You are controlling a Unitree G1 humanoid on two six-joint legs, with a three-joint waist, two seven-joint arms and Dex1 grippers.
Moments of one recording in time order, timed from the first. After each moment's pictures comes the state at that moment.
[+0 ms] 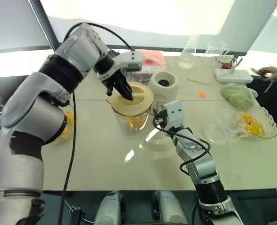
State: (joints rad) left arm -1.54 0.57 -0.85 0.72 -0.17 0.52 -1.56; right arm -0.28 -0.12 0.19 -0.21 0.05 0.47 0.09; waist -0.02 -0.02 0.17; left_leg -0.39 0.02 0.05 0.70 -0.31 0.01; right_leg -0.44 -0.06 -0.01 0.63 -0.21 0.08
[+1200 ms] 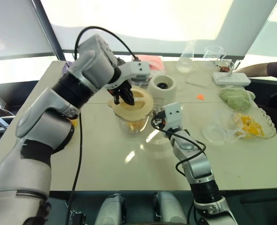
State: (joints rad) left arm -1.41 0.51 -0.71 0.43 0.15 0.90 -1.55; right arm -0.28 -0.06 0.16 -0.15 0.00 0.47 0.09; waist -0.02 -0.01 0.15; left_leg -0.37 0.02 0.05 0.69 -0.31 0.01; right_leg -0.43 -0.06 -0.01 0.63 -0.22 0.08
